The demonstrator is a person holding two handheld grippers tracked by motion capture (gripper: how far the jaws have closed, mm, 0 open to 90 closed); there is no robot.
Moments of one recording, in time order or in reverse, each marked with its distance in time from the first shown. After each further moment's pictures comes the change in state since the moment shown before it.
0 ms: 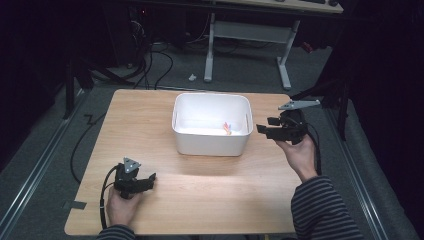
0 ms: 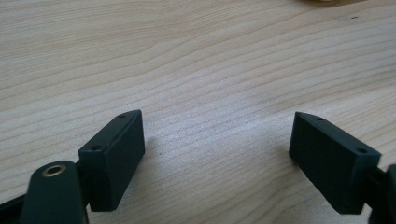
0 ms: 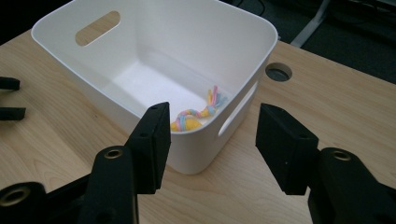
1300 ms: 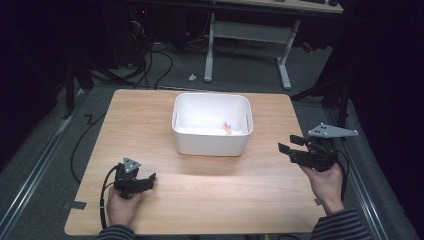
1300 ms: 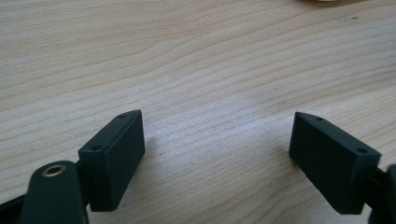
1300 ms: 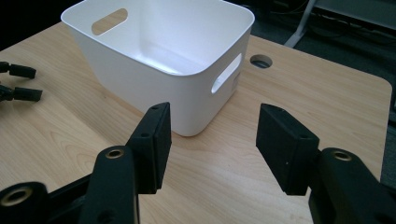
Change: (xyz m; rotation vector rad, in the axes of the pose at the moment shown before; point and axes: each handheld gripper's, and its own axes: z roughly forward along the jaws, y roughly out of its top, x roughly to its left) left arm 0.000 0.000 0.000 0.000 0.000 0.000; right arm 0.008 -0.058 -0.069 -0.090 -0.039 0.004
